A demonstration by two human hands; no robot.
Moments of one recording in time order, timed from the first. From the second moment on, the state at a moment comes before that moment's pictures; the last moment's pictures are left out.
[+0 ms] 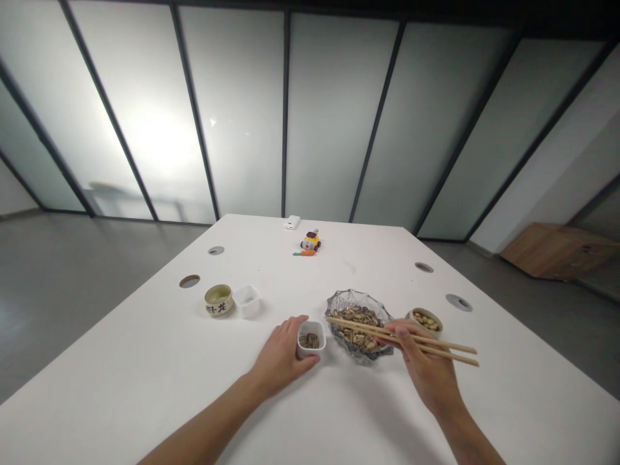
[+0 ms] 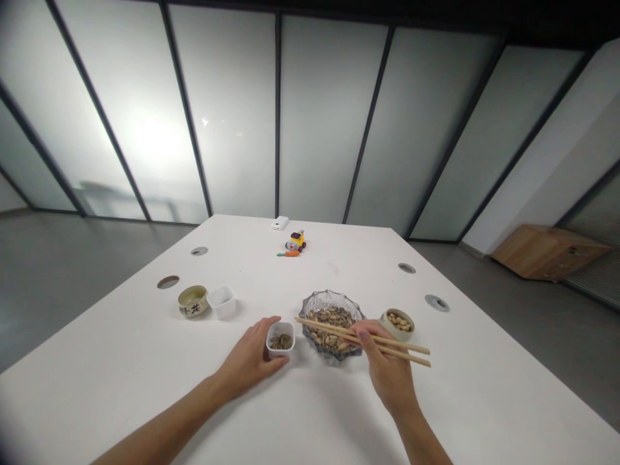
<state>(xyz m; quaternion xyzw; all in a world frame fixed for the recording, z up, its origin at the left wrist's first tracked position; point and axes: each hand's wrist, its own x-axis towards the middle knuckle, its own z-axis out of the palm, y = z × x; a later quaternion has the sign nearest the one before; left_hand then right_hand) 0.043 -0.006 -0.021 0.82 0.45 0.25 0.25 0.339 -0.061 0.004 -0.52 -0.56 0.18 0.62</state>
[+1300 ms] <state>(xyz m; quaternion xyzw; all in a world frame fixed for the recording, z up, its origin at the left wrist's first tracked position) 0.043 -0.005 -0.022 0.82 0.45 0.26 0.24 0.329 -0.066 0.016 -0.52 -0.69 0.03 0.51</state>
